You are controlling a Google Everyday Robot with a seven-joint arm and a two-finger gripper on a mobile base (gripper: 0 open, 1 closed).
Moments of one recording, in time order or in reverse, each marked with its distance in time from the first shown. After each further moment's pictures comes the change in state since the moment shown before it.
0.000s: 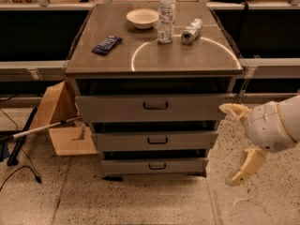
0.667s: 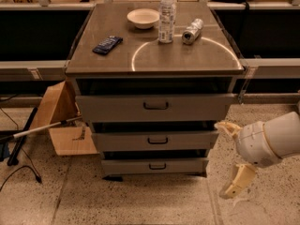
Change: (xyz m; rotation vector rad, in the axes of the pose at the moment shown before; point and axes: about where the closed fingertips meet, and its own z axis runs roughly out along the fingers) arm 0.041 0.014 0.045 -0.046 0.022 0.048
